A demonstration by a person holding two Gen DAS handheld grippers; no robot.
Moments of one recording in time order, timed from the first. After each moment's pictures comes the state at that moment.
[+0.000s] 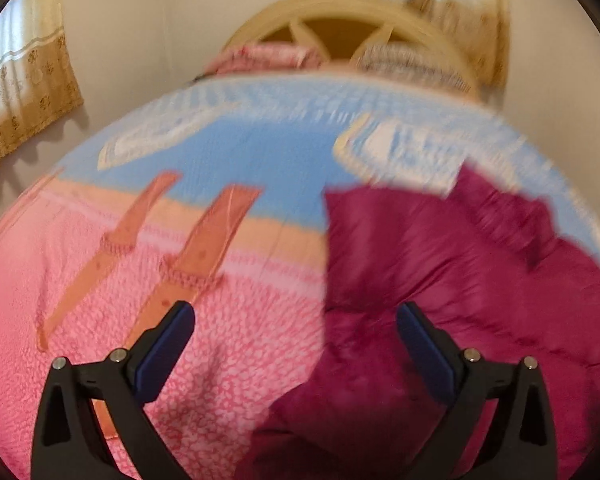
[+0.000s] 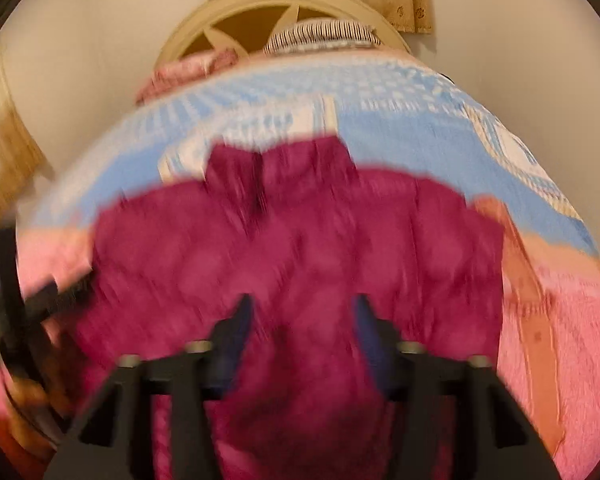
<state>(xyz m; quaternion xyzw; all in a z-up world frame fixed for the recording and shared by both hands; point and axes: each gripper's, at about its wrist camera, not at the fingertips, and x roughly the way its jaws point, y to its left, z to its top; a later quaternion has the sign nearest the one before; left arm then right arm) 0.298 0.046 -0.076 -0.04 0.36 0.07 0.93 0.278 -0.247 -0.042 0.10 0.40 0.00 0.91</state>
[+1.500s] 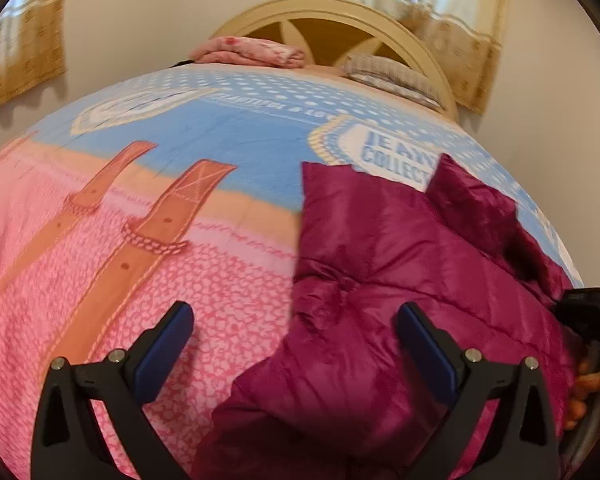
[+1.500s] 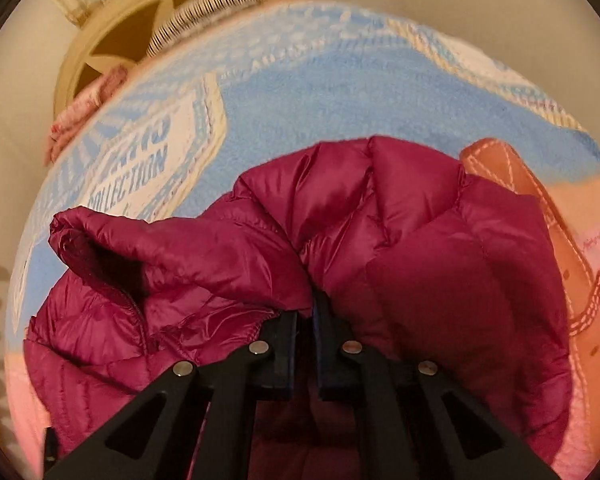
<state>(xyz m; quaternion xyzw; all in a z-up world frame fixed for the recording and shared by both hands) 0.297 0.050 -0.096 -0.10 0.37 0.01 0.93 0.352 -0.288 -0.122 0.19 0.43 -0.14 0.87</state>
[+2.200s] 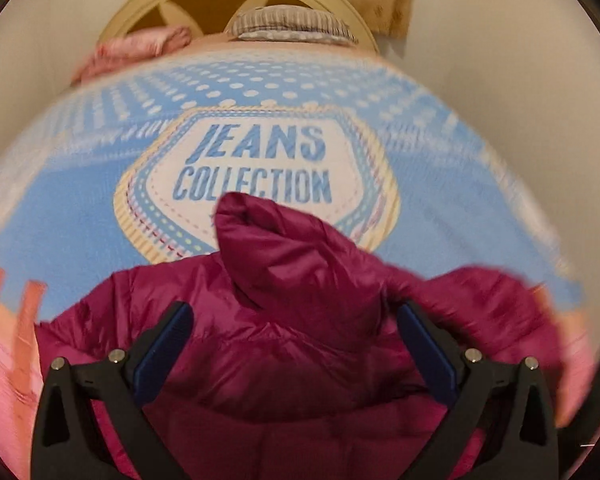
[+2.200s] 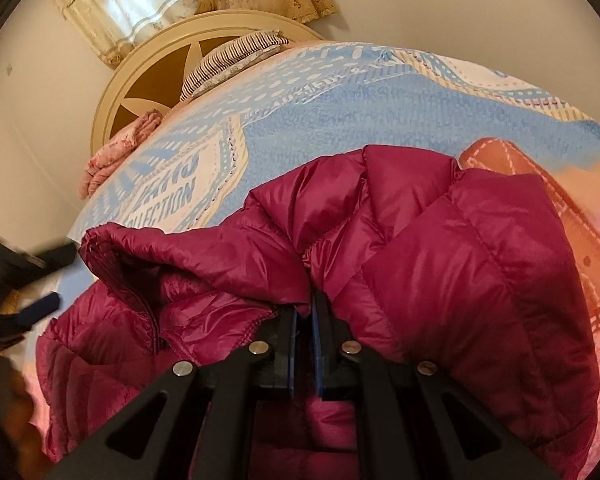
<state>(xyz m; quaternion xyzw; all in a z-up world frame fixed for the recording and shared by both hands) 0.428 -0.125 -0.069 0.03 0.44 -0.10 0.89 0.328 -0.302 -0.132 0.25 0.36 -0.09 0.89</state>
